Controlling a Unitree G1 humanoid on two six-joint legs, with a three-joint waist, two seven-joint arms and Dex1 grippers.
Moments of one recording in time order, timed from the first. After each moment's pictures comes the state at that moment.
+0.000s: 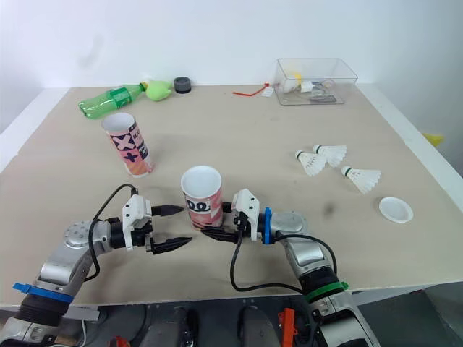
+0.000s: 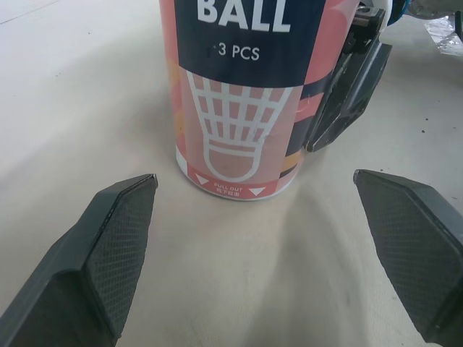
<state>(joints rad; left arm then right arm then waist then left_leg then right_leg) -0.21 0.52 -0.08 -0.01 -0.33 0.15 -1.10 -0.43 -0.33 0.24 0.24 0.23 0.05 1.09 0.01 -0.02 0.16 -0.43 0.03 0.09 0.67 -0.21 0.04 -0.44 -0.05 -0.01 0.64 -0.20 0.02</state>
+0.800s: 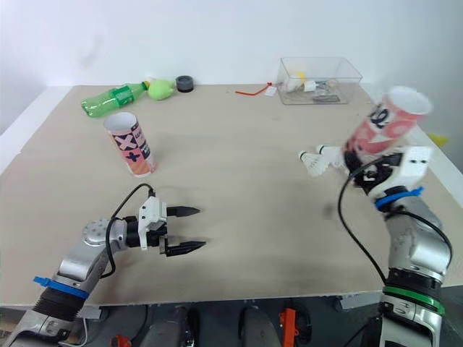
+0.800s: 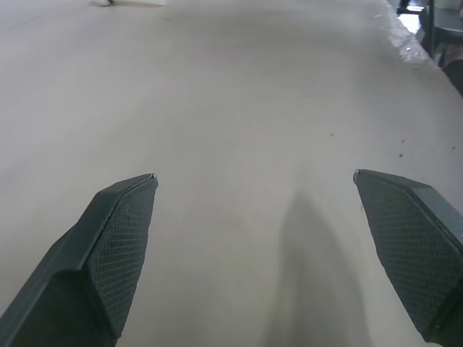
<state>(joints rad) -0.27 0.45 -0.18 0.02 -0.31 0.09 -1.12 -0.39 -0.57 -0.54 0.23 0.41 0.33 0.44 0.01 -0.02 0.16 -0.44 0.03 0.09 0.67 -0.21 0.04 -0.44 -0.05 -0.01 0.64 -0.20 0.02</state>
